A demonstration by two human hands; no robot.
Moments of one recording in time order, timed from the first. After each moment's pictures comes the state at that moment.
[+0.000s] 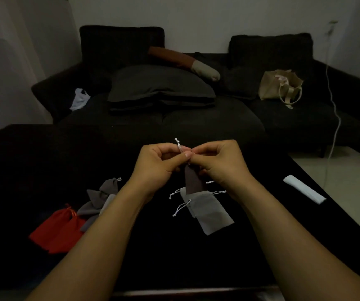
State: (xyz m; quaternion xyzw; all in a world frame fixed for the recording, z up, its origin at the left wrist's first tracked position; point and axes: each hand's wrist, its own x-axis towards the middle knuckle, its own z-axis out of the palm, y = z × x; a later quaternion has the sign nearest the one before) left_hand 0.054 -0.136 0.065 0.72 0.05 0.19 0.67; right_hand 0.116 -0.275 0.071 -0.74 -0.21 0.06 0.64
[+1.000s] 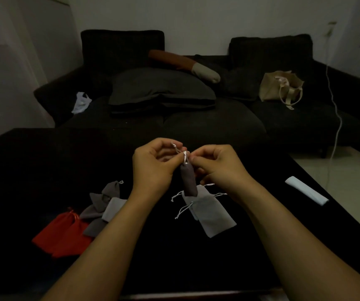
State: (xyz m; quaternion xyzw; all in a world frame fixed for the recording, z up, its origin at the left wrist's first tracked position) left_hand 0.055 -0.137 0.060 0.70 0.05 0.33 0.63; right_hand 0.113 -0.278 0.074 -0.74 -0.24 0.13 0.62
